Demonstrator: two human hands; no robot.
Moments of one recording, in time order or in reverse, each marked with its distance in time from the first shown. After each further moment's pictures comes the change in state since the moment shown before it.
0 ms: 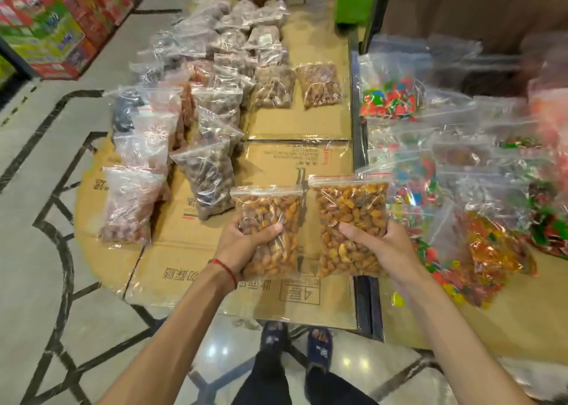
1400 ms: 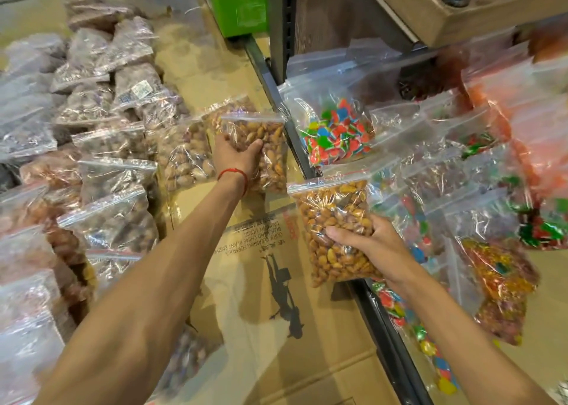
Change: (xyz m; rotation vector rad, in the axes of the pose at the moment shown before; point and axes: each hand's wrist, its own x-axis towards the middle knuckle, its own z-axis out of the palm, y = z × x) left_hand 0.330 0.181 0.183 0.582 -0.020 0.271; right_hand 0.160 -0.066 -0.004 0.124 0.302 0.142
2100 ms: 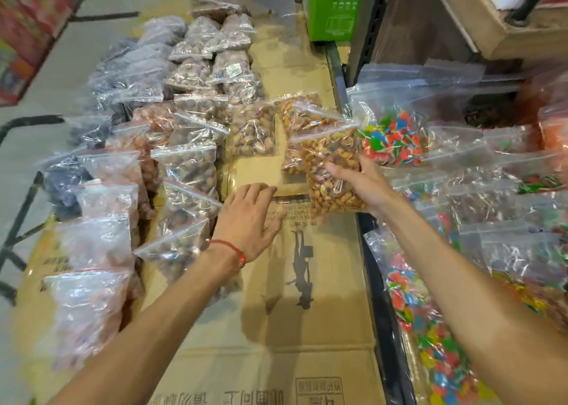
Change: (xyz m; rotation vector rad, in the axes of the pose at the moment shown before) left_hand -0.158 -0.092 -0.100 0.975 -0.031 0.564; right_hand 0.070 -0.059 0.053 -0.180 -0.279 -0.179
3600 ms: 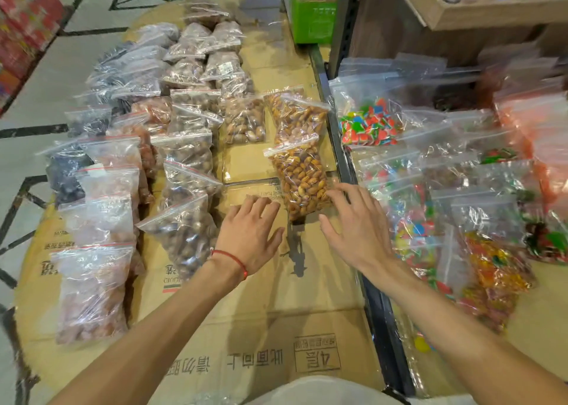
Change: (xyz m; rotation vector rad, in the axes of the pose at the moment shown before) left_hand -0.073 0.028 0.007 0.114 -0.034 0.098; right_hand -0.123 0.087 0.028 -1.138 0.395 -0.564
